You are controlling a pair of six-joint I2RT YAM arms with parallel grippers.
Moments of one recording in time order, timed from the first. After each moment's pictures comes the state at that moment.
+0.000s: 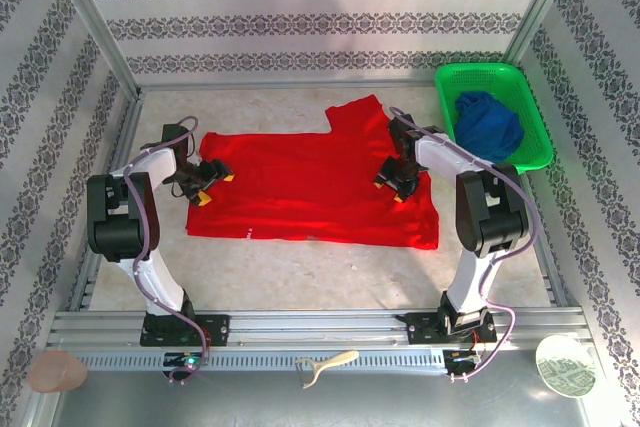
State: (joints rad) left arm 0.14 1.80 1.14 -0.67 0.42 -0.57; right arm 0.23 1.86 1.29 -0.87 -0.17 0.89
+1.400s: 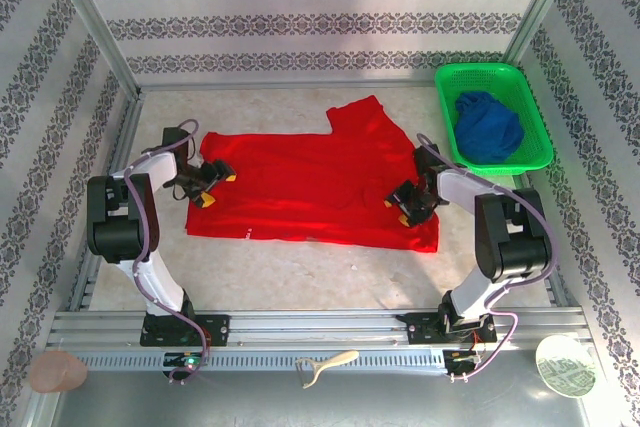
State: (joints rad) left arm 0.14 1.79 1.08 -0.61 0.48 -0.61; right arm 0.13 1.64 0.87 -0.59 -0.34 1.00
